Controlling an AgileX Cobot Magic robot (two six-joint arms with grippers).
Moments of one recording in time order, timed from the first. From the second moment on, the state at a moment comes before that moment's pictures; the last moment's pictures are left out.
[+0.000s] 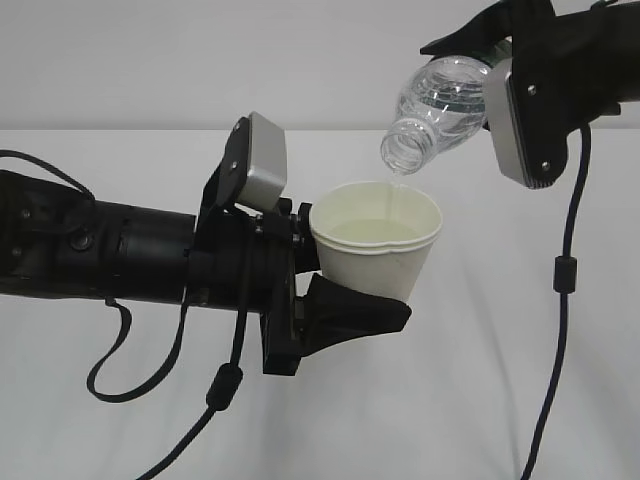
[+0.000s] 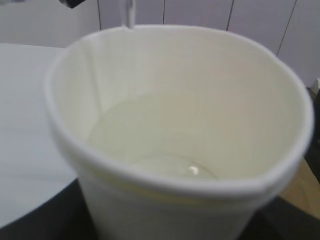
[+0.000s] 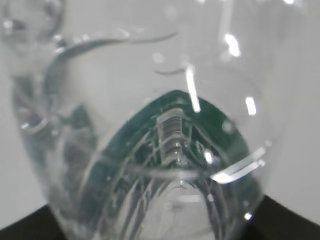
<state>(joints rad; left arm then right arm) -0.57 1.80 -0.85 1.20 -0.97 -0.74 0.19 1.49 -1.04 -1.65 -0.46 -0.25</state>
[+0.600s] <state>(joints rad) -0.57 1.80 -0.85 1.20 -0.97 -0.74 0.19 1.49 -1.04 -1.65 -0.47 -0.25</state>
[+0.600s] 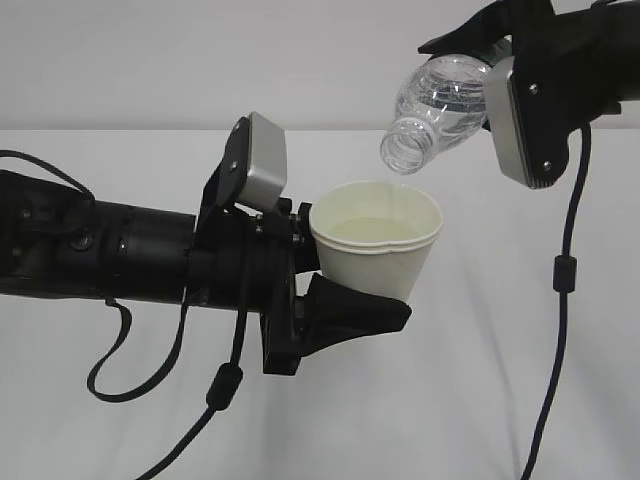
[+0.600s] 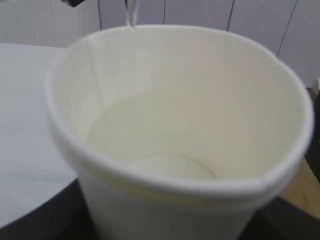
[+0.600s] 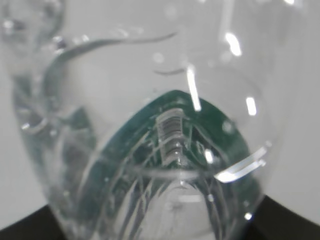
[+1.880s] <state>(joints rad) -0.57 1.80 -0.85 1.18 -0.95 -0.74 0.19 1.49 -1.04 -1.65 -0.48 -0.27</state>
